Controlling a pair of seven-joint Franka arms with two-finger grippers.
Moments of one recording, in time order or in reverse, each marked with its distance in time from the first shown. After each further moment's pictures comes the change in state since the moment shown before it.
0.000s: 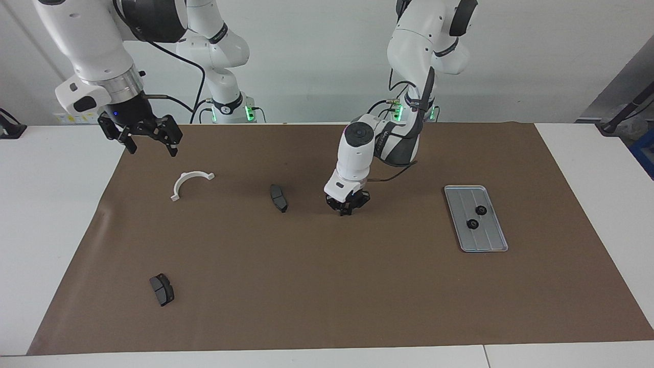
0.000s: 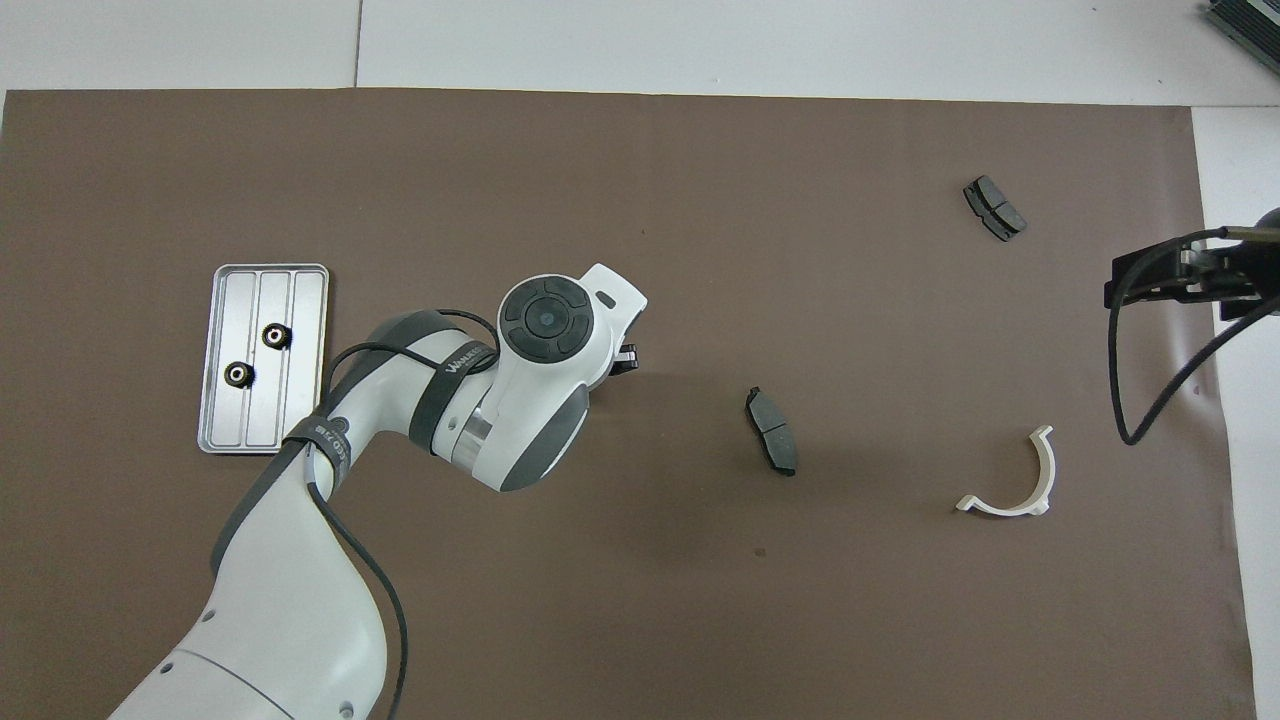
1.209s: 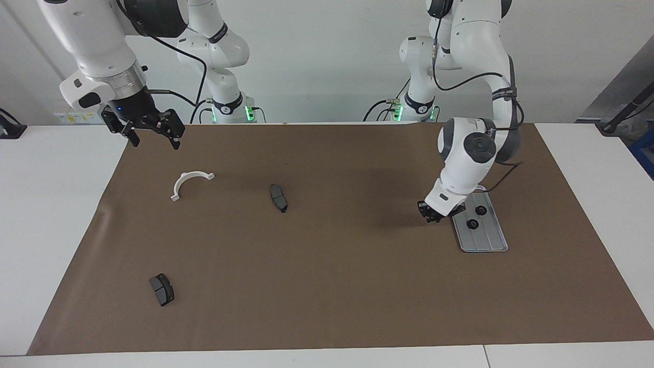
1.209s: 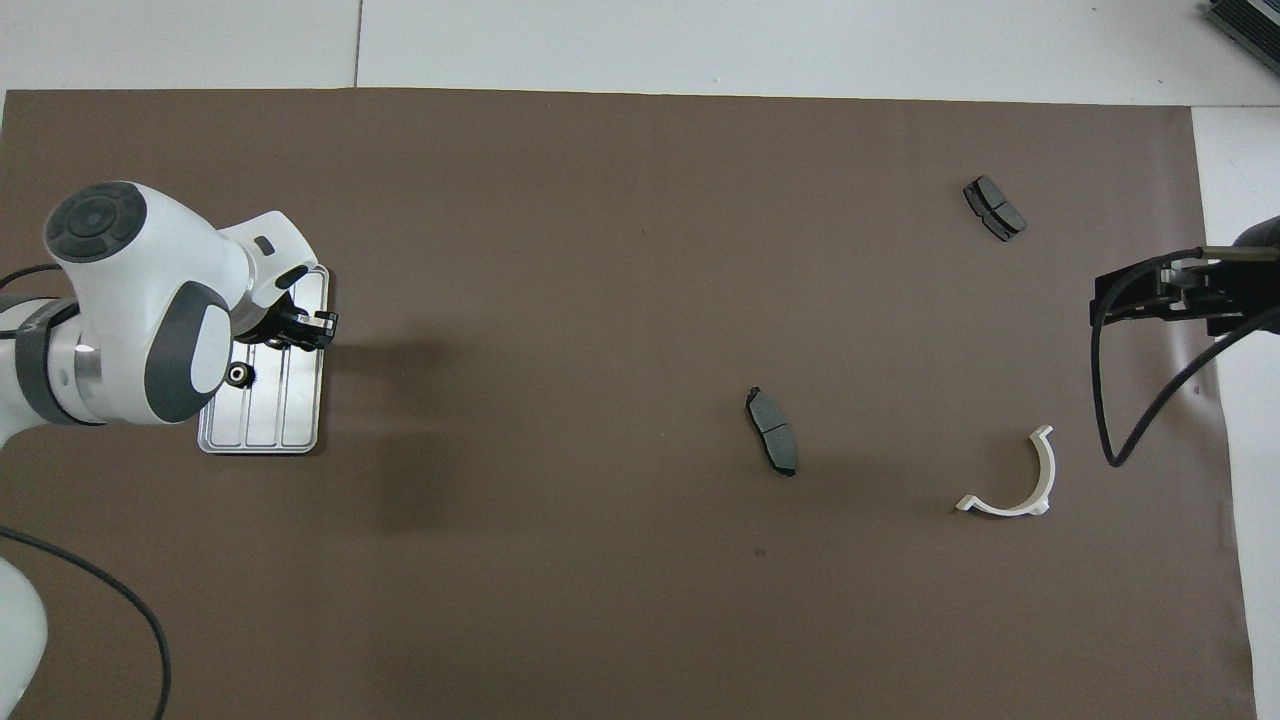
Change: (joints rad) left arm 0.522 -0.150 0.010 -0.146 0.000 -0.091 0.797; right arm 0.013 -0.022 0.012 -0.019 -0.012 -0.011 0.006
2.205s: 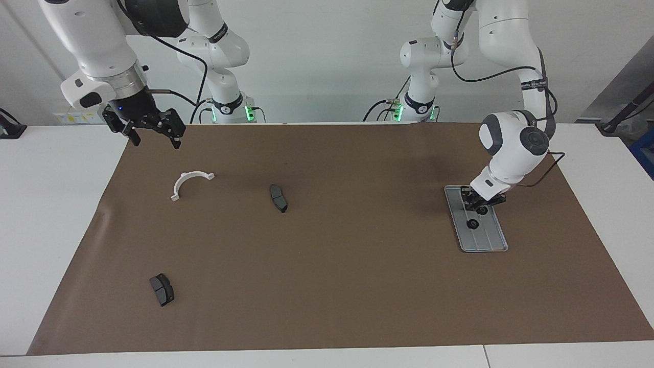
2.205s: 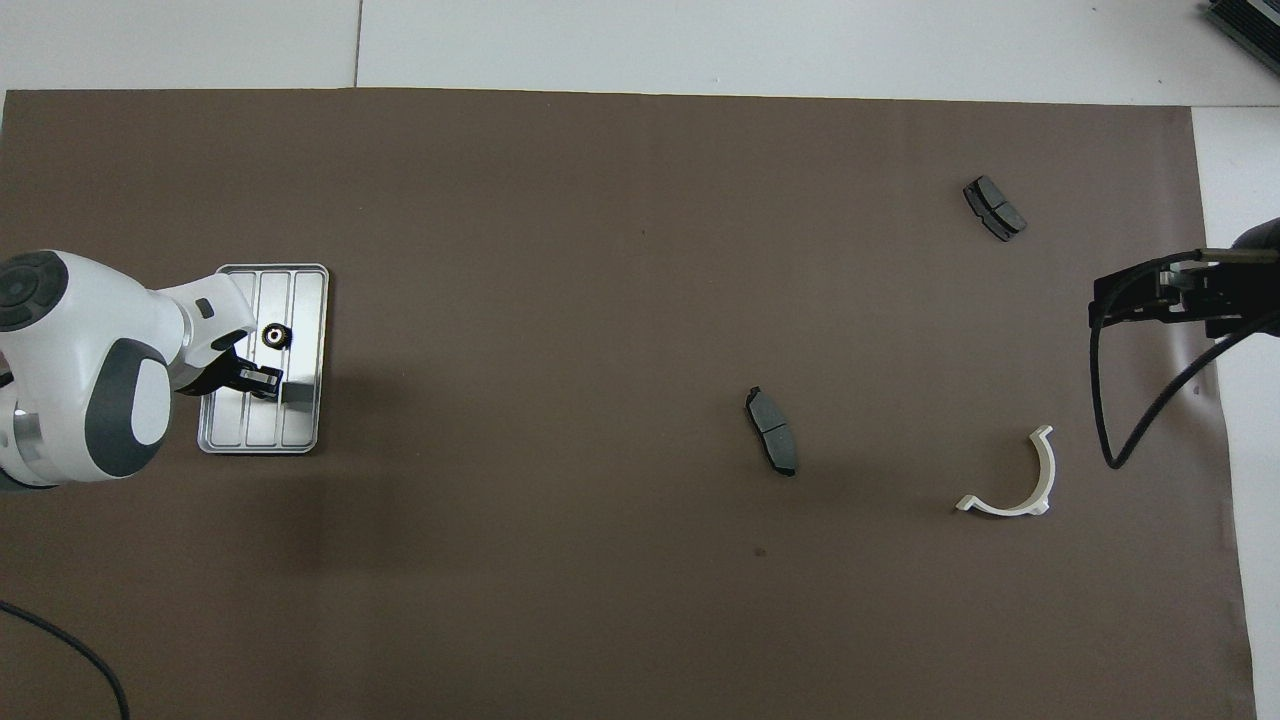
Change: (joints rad) left arm 0.103 -0.086 -0.014 -0.191 0.000 0.079 0.179; right arm 0.000 -0.003 0.000 -0.005 0.001 0.000 0.000
